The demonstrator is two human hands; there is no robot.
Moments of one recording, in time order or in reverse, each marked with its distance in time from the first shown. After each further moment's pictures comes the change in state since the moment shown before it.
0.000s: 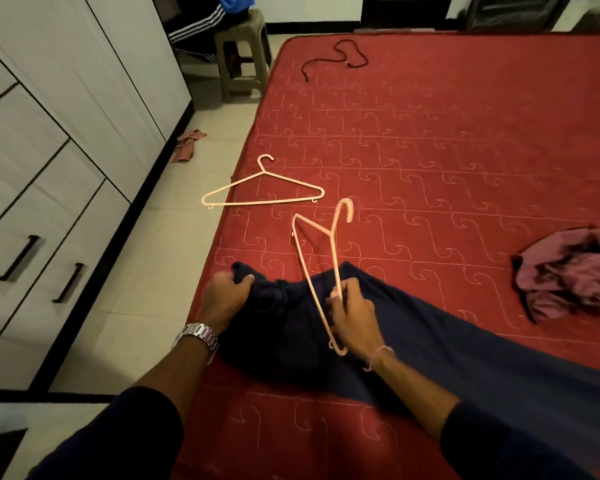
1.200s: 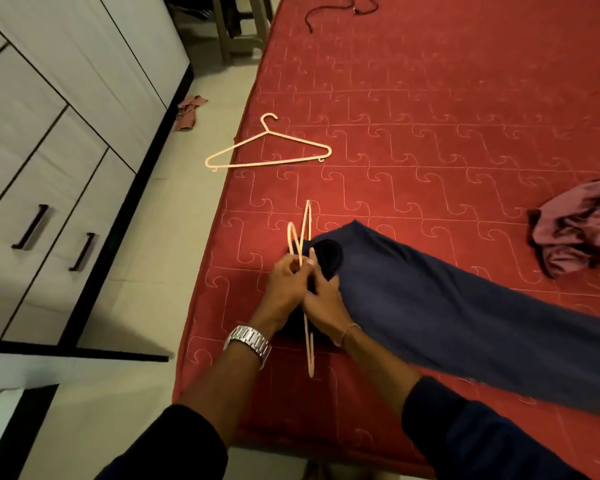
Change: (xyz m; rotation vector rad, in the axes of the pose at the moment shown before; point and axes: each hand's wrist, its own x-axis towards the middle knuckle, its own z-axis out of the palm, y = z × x) left_hand -0.089 0.003 0.069 -0.386 -0.260 0.117; right_hand -0.034 0.006 0.073 0.071 -0.270 0.120
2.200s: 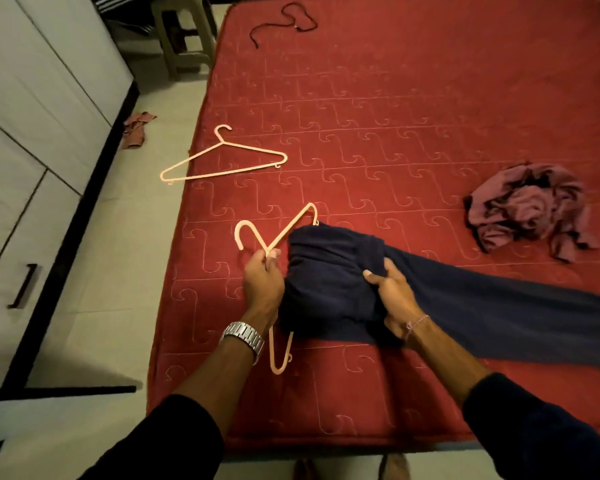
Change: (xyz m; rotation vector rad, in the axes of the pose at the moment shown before) left_hand 0.010 -0.011 0.022 -0.073 0.198 0.077; right_hand -0.049 0.043 -0.131 0.609 0.374 0.149
